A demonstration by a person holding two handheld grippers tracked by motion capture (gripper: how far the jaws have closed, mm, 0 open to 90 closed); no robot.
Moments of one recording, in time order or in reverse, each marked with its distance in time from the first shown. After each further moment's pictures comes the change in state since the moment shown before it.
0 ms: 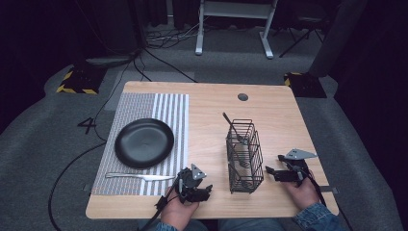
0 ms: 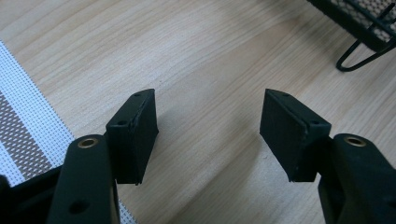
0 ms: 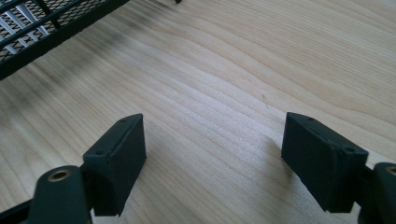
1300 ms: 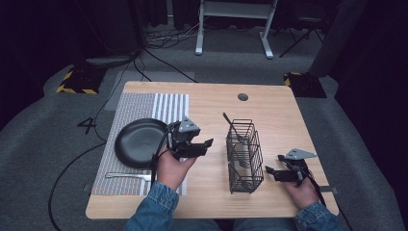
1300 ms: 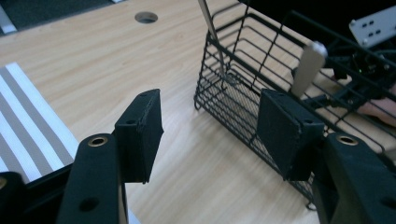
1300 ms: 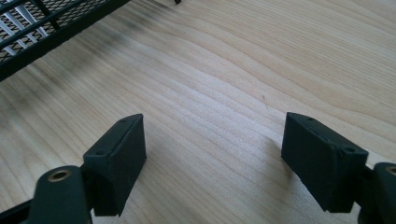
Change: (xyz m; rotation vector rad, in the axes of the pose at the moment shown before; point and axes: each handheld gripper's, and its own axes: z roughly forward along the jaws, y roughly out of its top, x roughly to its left) left arm 0.050 0.118 -0.077 -0.248 -0.063 0.022; right arm 0.000 0.000 0.000 -0.001 -0.002 0.001
